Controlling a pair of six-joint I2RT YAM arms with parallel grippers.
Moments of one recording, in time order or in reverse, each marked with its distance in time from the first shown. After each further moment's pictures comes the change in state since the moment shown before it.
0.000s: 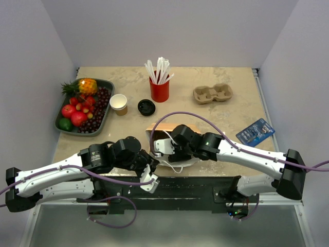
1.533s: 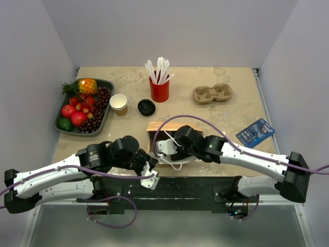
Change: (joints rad) left arm 0.014 -0.017 0.002 0.001 -0.016 -0.093; right arm -0.016 -0.050 -0.087 0.122 0.063 -0.117
